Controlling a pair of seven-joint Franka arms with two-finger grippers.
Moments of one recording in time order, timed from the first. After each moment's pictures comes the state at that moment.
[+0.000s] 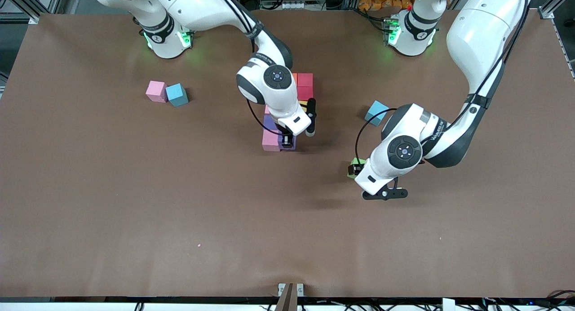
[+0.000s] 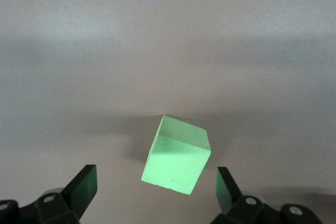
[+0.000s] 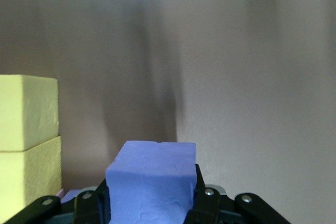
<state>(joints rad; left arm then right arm) 0.03 0.69 -0.55 -1.53 0.35 2.00 -0.60 0.71 0.66 0.13 -1.63 -0.13 2.39 -0.60</state>
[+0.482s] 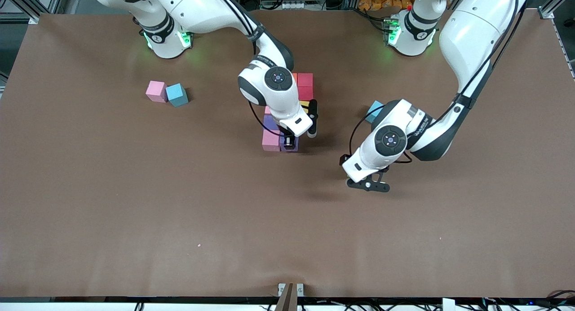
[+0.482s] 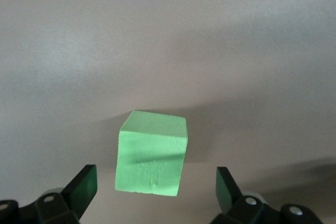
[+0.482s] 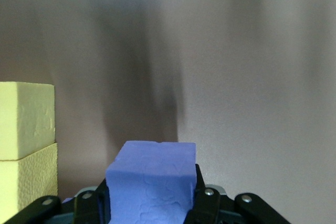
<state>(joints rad) 0.03 0.67 -0.57 -1.66 0.37 2.13 -0.47 0.72 0.67 0.13 -1.62 -0.13 2.40 -0.60</state>
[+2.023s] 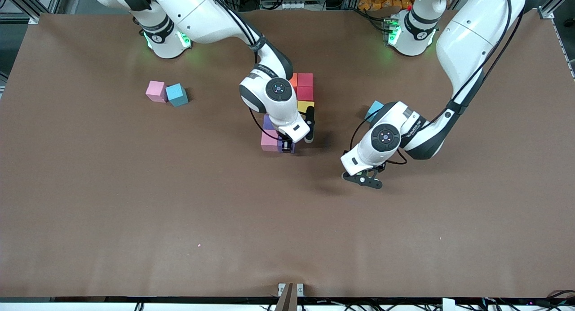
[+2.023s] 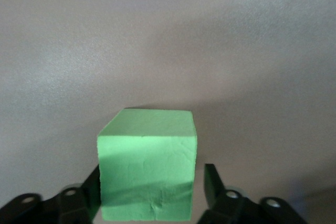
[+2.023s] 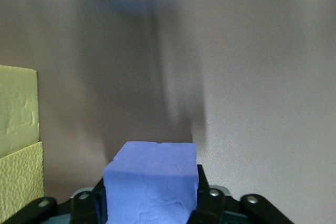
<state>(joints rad) 0.05 0.70 -0.57 -1.78 0.44 2.26 -0.43 0.72 0.73 0.13 -1.62 -0.12 2.42 -0.60</state>
